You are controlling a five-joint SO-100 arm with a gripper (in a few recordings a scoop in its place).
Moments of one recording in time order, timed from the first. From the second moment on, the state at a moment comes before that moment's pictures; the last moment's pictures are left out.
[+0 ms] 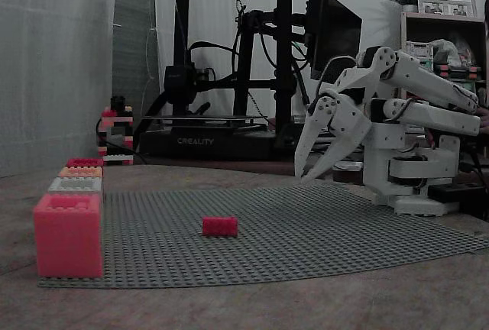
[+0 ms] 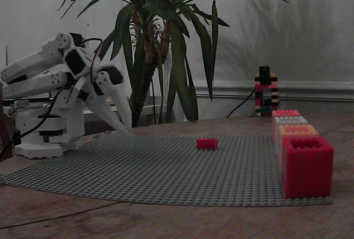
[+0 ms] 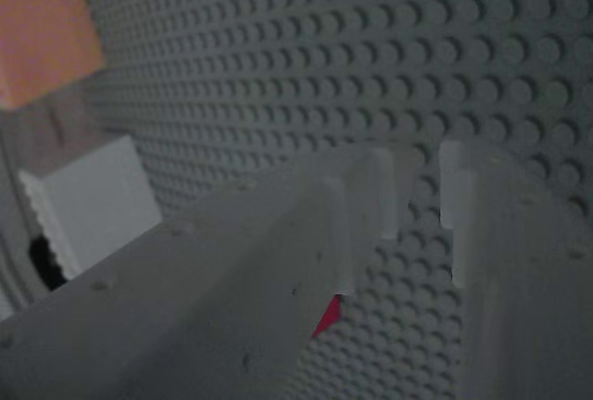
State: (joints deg) arm -1.2 183.9 163.8 79.1 0.1
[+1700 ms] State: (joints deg) arm -19.5 70.8 79.5 77.7 -50.3
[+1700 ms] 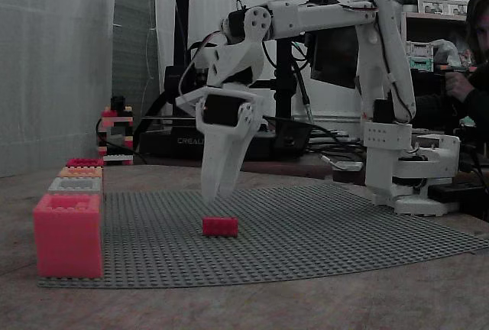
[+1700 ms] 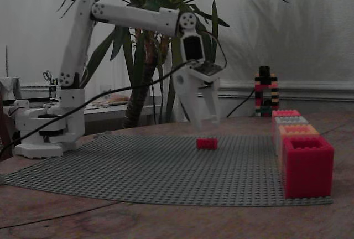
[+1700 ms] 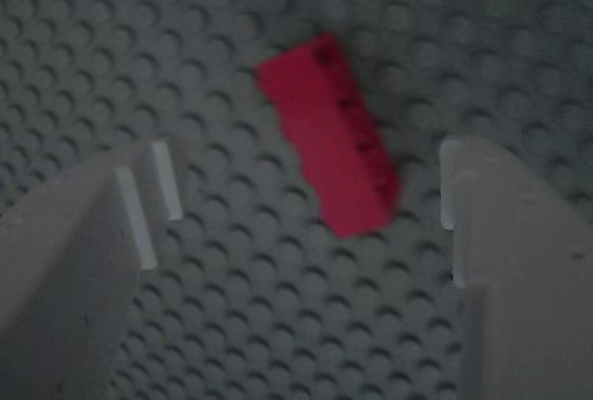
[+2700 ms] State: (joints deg) arm -18.1 63.4 62.1 74.8 -31.4
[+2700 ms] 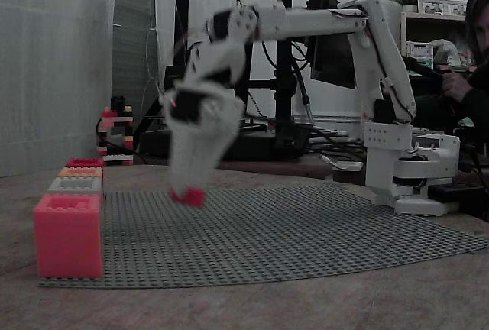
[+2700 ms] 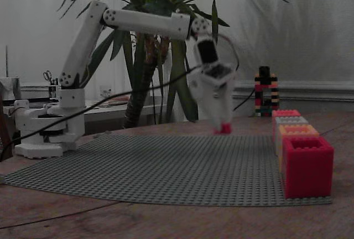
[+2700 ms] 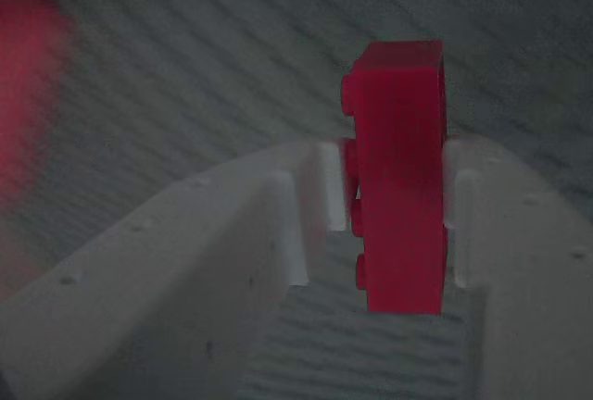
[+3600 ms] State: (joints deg) arm 14.7 28.0 0.3 76.9 -3.3
